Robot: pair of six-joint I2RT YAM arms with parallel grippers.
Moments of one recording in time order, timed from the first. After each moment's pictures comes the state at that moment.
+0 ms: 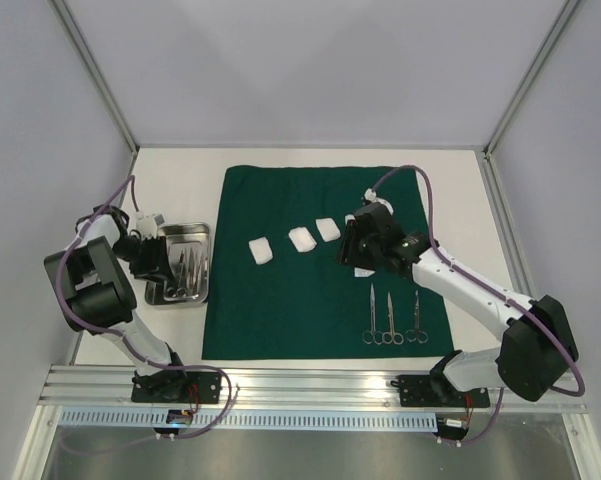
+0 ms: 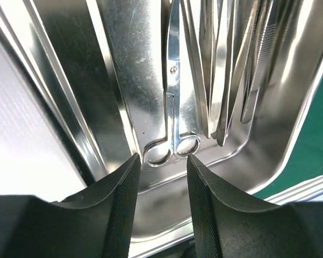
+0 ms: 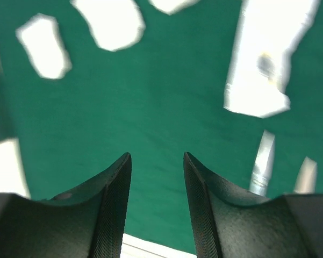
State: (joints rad) left arm 0.44 1.74 1.11 -0.93 0.43 0.44; right arm 0.65 1.36 1.01 -0.49 0.07 0.74
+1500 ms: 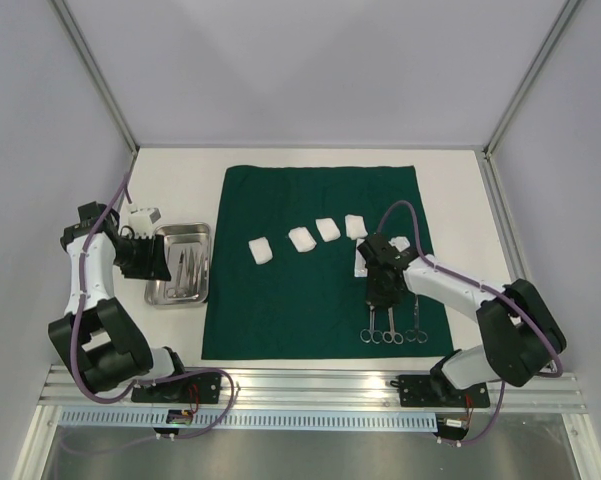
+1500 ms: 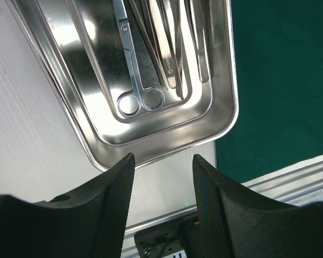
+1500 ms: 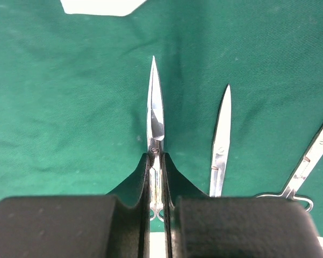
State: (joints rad) left arm 0.44 1.34 1.05 -1.07 0.44 0.51; right arm 0.60 1.45 0.79 -0.67 0.09 0.68
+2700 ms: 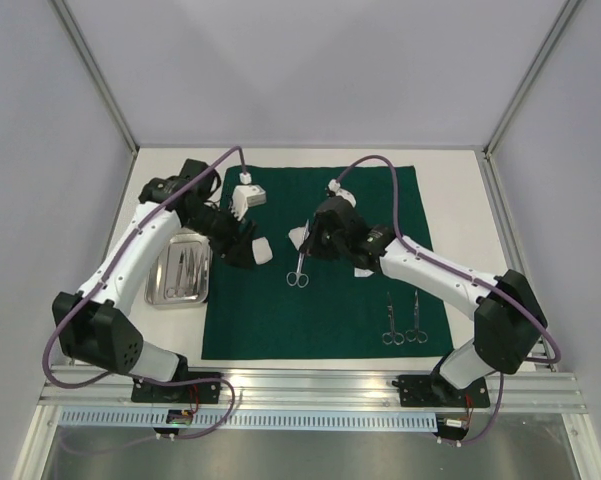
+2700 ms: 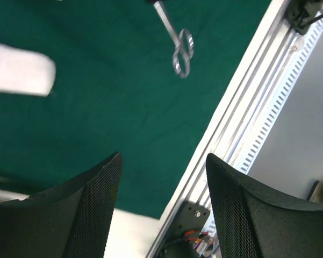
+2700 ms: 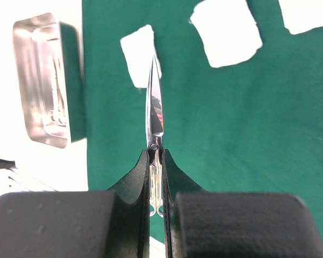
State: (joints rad) left arm -0.27 1.43 1.40 -1.22 0.70 0.49; right arm 0.79 1.53 1.16 -0.35 0.08 0.86
